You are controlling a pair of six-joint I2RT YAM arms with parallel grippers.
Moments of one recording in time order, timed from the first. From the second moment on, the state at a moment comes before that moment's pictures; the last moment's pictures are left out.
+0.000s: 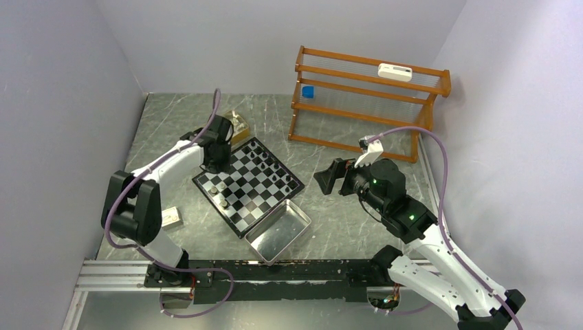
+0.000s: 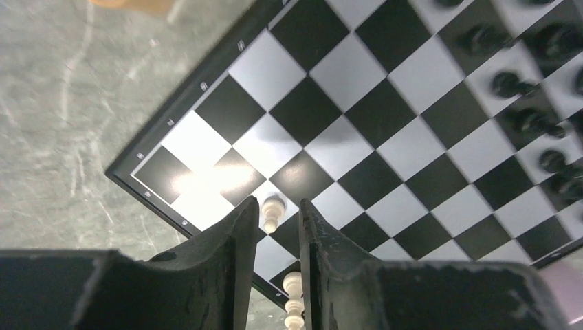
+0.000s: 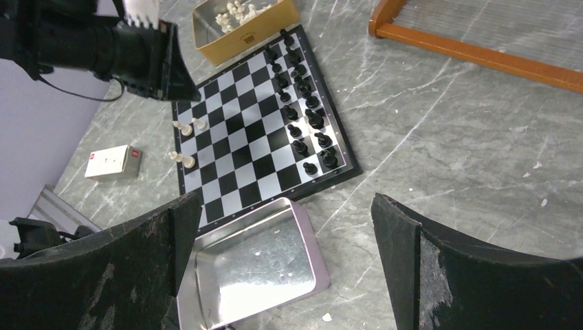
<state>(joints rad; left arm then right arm) -0.36 1.61 1.10 -0.64 -0.14 -0.29 0.67 0.70 0.77 -0.38 0.08 0.44</state>
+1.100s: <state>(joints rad) -0.17 2.09 1.66 -0.43 -0.19 -0.27 0.67 0.79 0.84 -0.40 0.09 0.45</state>
